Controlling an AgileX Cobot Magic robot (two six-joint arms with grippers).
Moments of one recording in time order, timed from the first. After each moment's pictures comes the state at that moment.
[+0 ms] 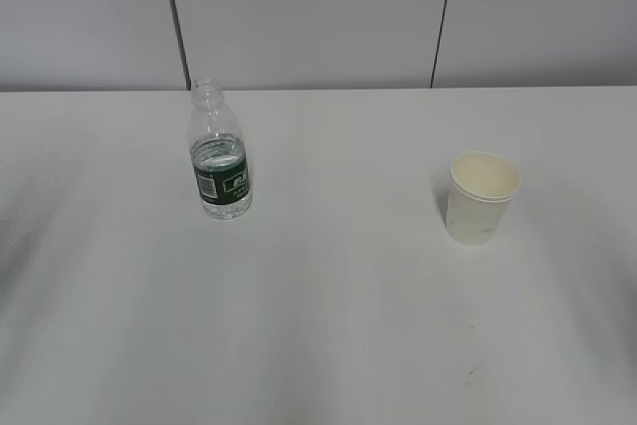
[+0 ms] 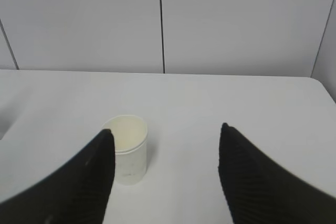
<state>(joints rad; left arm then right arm) -0.03 0.79 -0.36 0.07 -0.32 0.00 0.07 0.40 -0.30 -0.28 0.20 0.26</state>
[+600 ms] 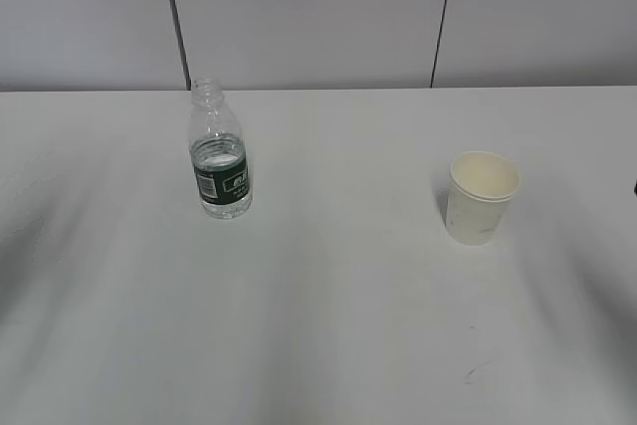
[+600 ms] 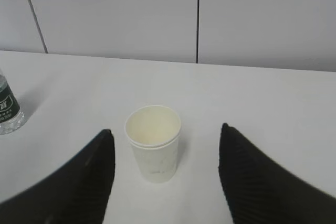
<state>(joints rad) -0.03 1.11 -0.32 0.26 -0.64 -0.16 0.07 0.72 -0.21 -0.29 -0.22 0.26</state>
